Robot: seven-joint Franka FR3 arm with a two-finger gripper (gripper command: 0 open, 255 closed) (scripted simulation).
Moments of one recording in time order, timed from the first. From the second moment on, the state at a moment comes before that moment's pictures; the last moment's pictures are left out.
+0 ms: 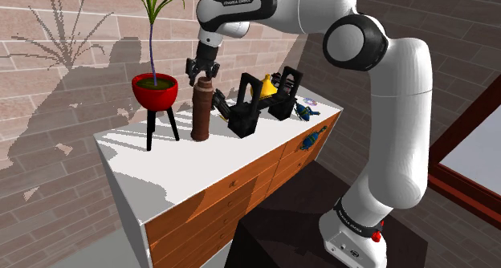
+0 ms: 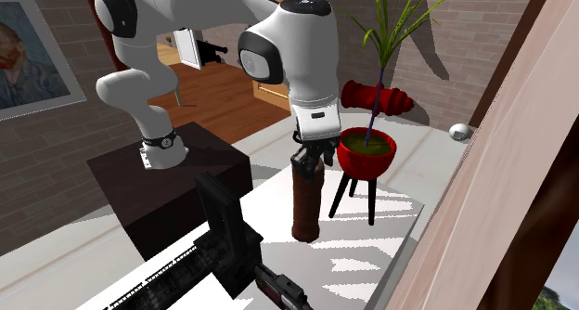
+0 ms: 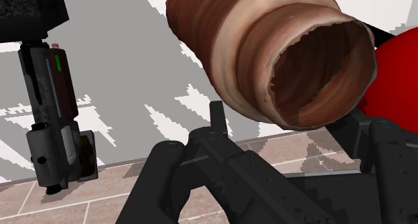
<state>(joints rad) 0.09 0.52 0.02 -1.39 0.19 1.94 0.05</state>
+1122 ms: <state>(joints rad) 0.09 0.51 0.02 -1.23 0.18 1.77 0.08</state>
